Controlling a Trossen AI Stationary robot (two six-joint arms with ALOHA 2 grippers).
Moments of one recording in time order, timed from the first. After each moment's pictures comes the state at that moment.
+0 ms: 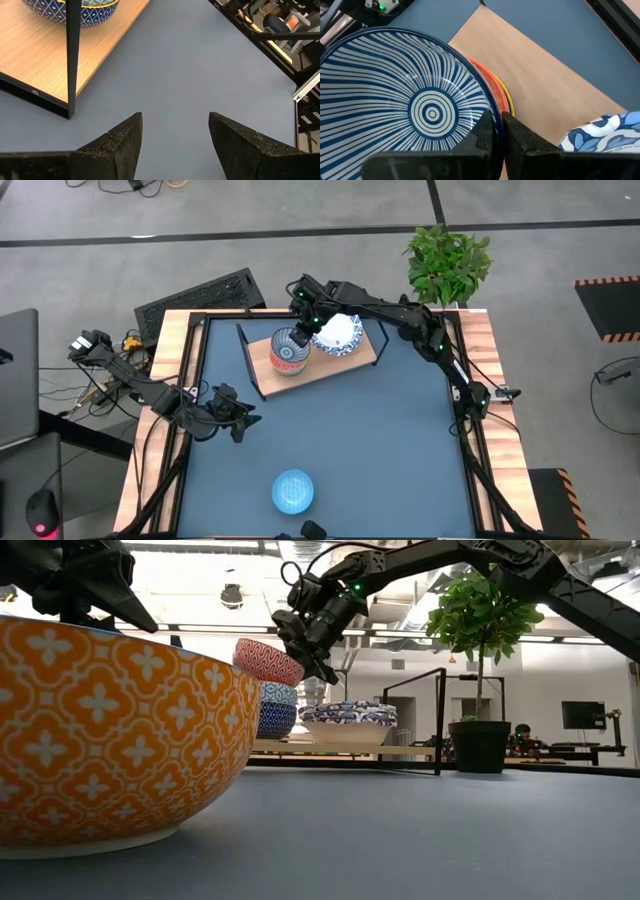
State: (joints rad) left arm -0.54 0.81 0.47 -0.30 -0.66 -1.07; right arm -0.44 2.33 2.31 -0.93 -0.33 0.21
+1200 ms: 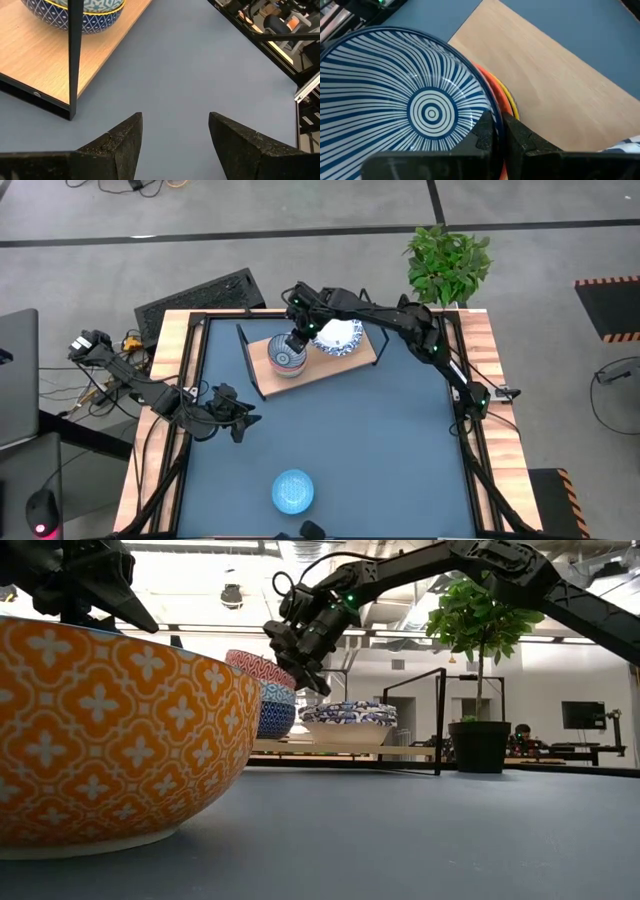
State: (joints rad) left arm -0.54 0.81 0.47 -0.30 -0.67 -1.07; right arm -0.42 2.38 2.31 -0.90 -0.34 0.20
